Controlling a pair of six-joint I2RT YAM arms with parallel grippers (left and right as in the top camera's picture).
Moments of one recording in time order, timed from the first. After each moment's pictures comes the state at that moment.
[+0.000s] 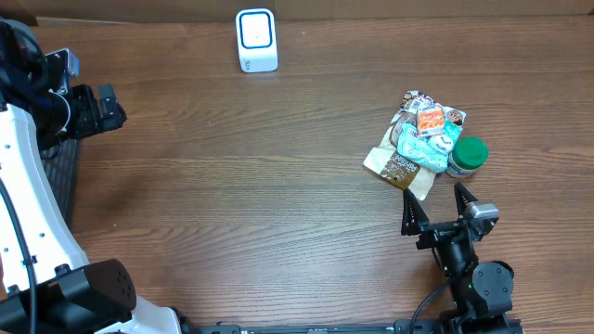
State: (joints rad) left arm 0.39 1.74 2.00 -1.52 0.20 0.09; right arm 0.16 0.01 0.02 -0.03 -0.02 0.23
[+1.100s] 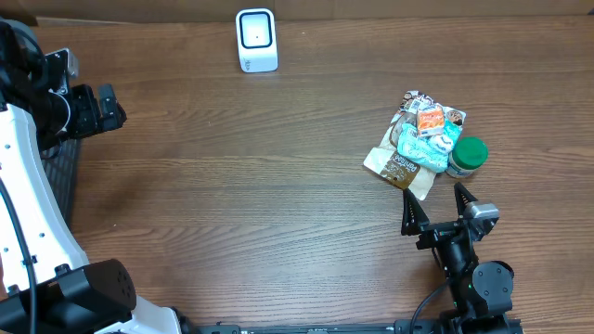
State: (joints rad) left arm 0.39 1.74 2.00 -1.52 0.20 0.09; right arm 0.16 0.01 0.02 -0.03 -0.02 0.23
